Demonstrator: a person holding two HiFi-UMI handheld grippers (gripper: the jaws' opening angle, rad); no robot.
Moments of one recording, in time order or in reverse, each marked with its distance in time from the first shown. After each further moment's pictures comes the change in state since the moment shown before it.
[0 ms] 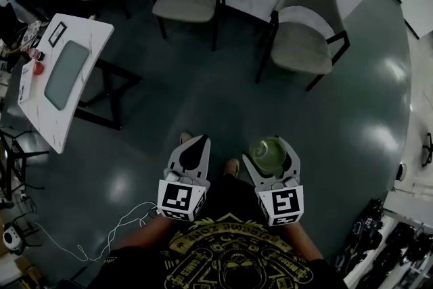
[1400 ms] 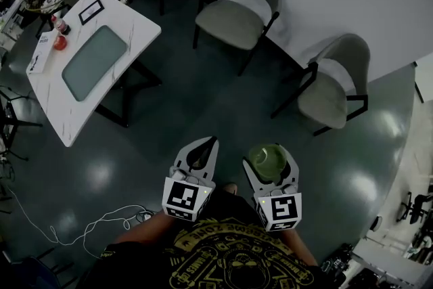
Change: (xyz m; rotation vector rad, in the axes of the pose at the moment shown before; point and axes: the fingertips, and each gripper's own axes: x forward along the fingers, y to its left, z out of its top) left arm -0.001 0.161 0.065 -0.073 -0.100 0.113; right arm 0.138 0.091 0.098 -0.129 -0.011 0.161
